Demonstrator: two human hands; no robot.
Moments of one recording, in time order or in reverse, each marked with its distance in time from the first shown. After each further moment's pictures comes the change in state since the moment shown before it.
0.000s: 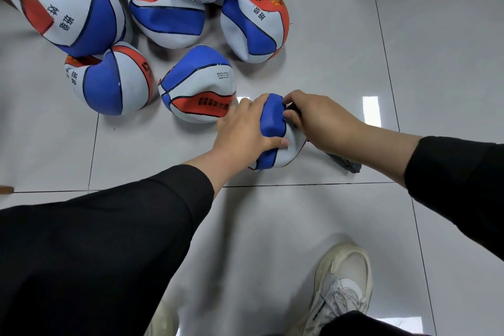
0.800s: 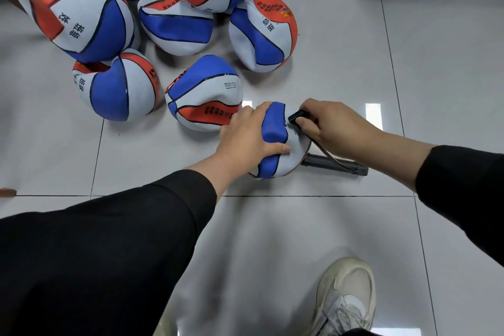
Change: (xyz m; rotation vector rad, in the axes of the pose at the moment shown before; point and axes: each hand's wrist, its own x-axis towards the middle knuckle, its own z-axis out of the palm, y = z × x) left_hand 0.012 -0.009 -0.005 -0.057 -0.039 -0.052; right_hand 0.011 0.015 -0.011 -0.014 0.018 -0.020
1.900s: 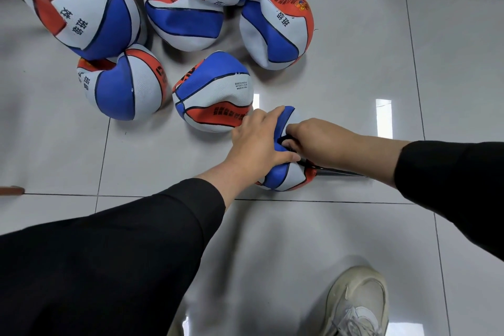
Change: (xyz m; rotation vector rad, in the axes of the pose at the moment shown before) left_hand 0.007 -0.012 0.012 0.008 -0.011 0.051; right_hand 0.038 -0.013 0.039 -0.188 -0.340 -0.057
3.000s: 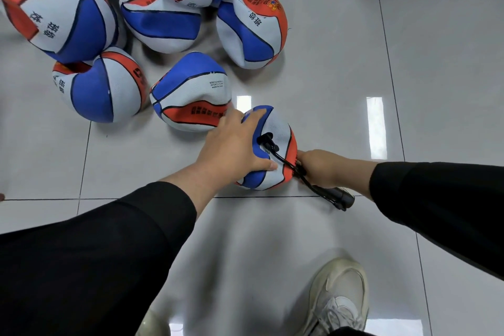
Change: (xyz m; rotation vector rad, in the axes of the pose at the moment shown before) left_hand -0.016 0.012 -0.010 0.132 -0.056 -0.003; right_hand -0.023 0.078 0.081 0.025 -0.186 0.139
